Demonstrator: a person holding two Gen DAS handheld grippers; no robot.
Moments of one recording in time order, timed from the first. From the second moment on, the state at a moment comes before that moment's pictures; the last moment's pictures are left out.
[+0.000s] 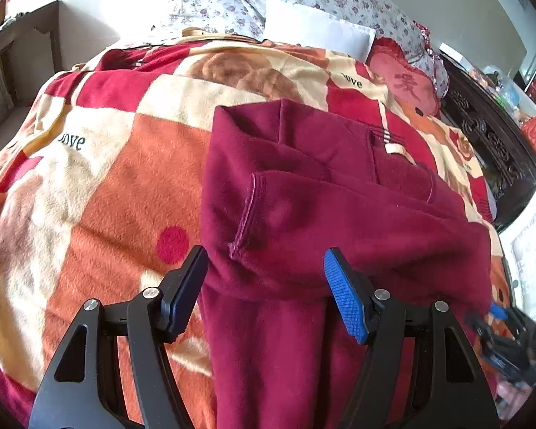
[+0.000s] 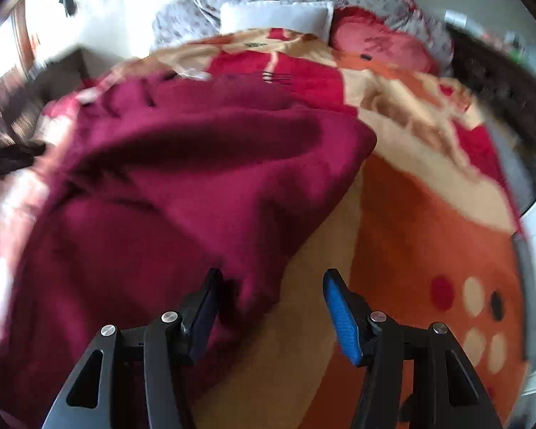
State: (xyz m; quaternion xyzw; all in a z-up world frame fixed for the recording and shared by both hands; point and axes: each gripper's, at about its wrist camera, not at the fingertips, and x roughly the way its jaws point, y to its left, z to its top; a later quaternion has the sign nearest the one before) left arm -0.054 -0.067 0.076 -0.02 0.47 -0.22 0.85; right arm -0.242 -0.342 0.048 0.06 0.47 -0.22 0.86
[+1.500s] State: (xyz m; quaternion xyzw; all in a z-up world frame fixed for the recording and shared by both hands) left arm -0.233 0.052 0.038 -0.01 0.57 -0.28 0.77; right arm -0.418 -0.289 0.065 0.31 0.43 -0.13 0.84
